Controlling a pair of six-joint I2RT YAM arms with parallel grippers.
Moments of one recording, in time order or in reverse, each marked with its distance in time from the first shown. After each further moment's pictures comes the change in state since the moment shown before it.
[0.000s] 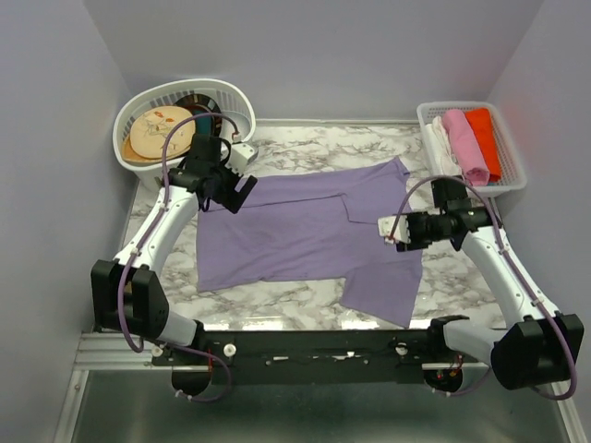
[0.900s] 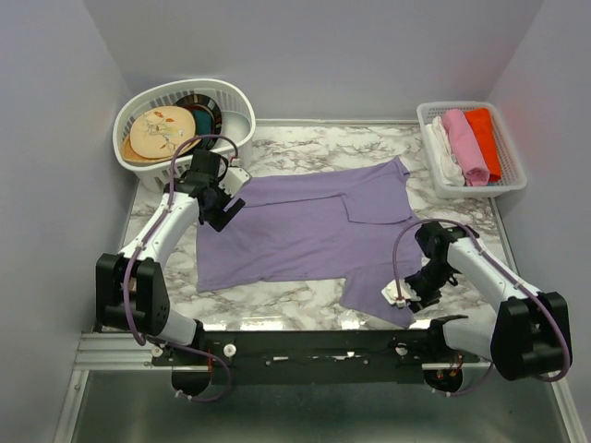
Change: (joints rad) left arm 0.030 0.024 -0.134 -0.061 -0.143 0.144; right arm 0.042 0.036 -0.307 -0.454 0.031 -0.466
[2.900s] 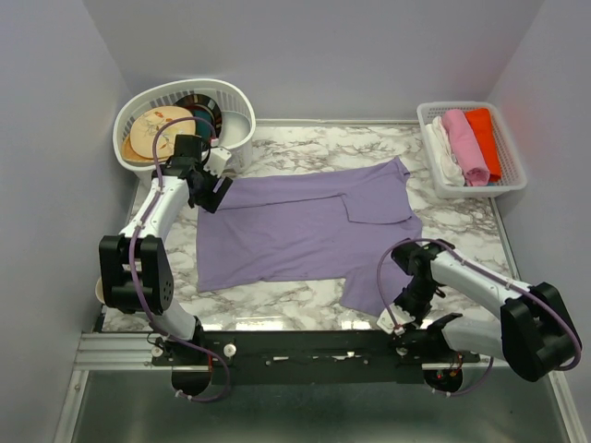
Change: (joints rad) left arm 0.140 0.134 0.129 0.047 0.081 -0.090; right arm 0.291 0.011 -0.136 0.102 0.082 -0.006
